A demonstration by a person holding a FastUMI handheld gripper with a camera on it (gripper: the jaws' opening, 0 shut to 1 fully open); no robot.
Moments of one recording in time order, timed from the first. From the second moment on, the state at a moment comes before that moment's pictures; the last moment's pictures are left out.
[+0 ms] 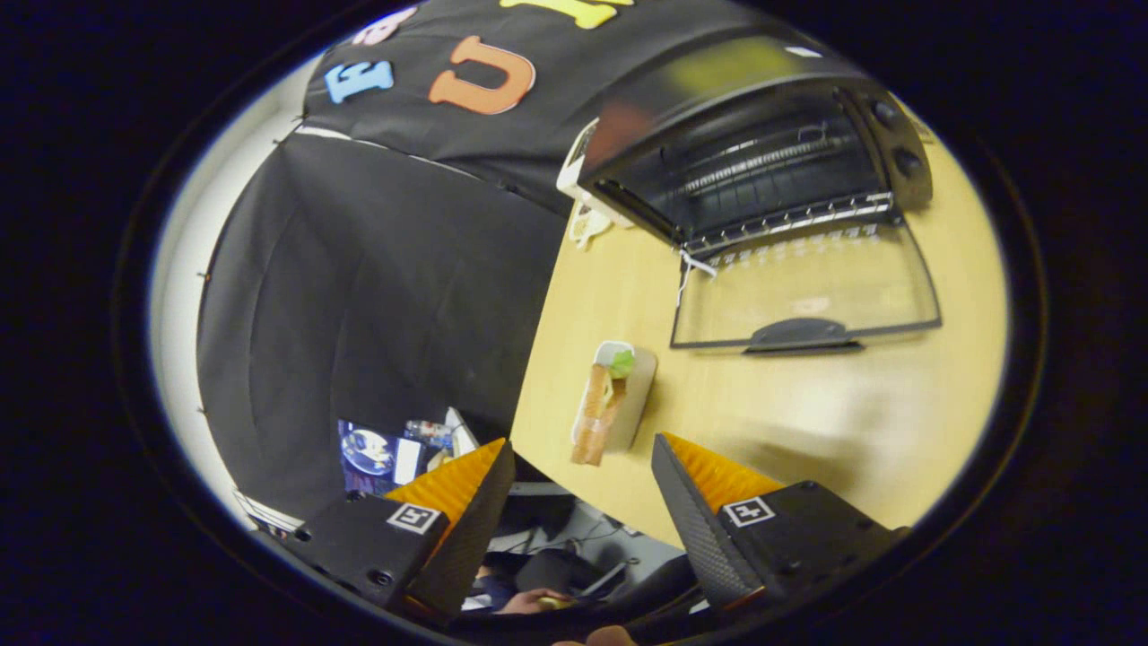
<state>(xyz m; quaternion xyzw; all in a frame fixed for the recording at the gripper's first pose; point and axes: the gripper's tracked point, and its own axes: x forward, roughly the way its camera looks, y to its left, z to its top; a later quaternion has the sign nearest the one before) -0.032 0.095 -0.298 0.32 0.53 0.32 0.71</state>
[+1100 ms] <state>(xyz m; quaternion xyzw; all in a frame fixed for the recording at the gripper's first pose) -0.004 0.161 -0.355 0.25 0.61 0.20 0.73</state>
